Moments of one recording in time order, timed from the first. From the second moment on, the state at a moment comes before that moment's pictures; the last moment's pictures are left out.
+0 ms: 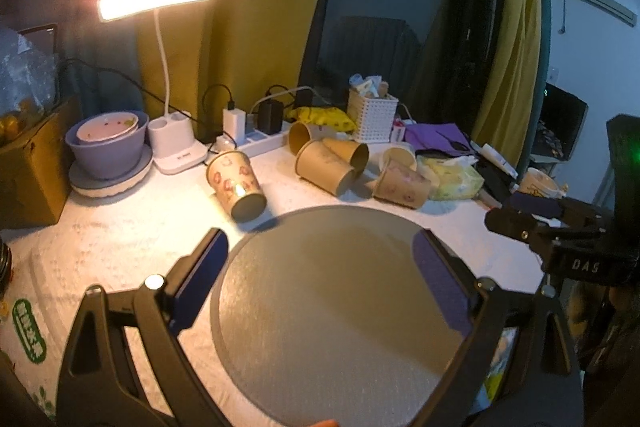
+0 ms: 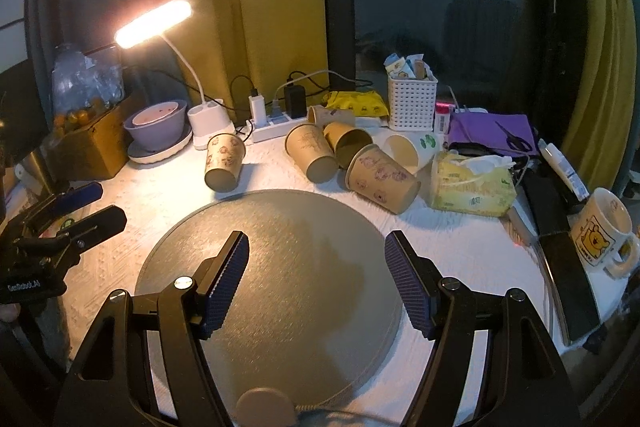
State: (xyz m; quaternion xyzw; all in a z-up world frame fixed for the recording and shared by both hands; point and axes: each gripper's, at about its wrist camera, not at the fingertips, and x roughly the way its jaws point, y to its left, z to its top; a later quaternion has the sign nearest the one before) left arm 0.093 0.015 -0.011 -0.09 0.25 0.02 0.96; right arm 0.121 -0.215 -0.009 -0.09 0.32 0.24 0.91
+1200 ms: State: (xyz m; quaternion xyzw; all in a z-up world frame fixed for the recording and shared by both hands) left arm 0.294 0.005 -0.052 -0.10 0.35 0.00 0.93; right arm 0.291 -0.215 -0.037 -0.09 0.32 0.25 0.91
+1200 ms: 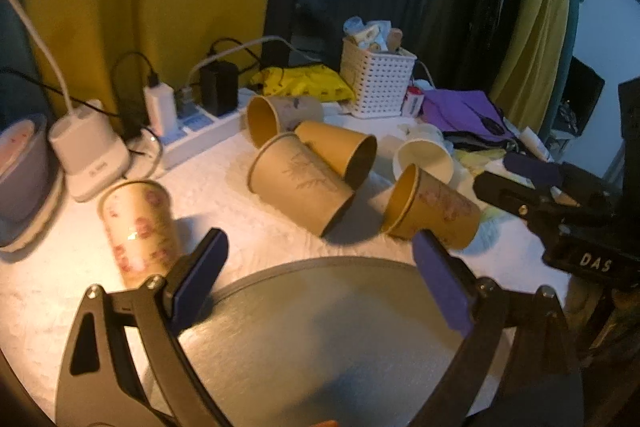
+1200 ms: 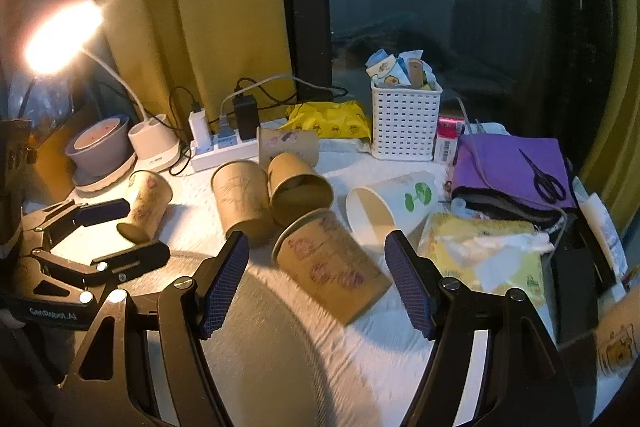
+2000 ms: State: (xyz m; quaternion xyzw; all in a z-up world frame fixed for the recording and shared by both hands) left arm 0.393 0.026 -0.103 -0.19 0.42 0.06 0.89; right arm 0.360 -0.224 -0.050 -0.08 0.32 0.27 0.90
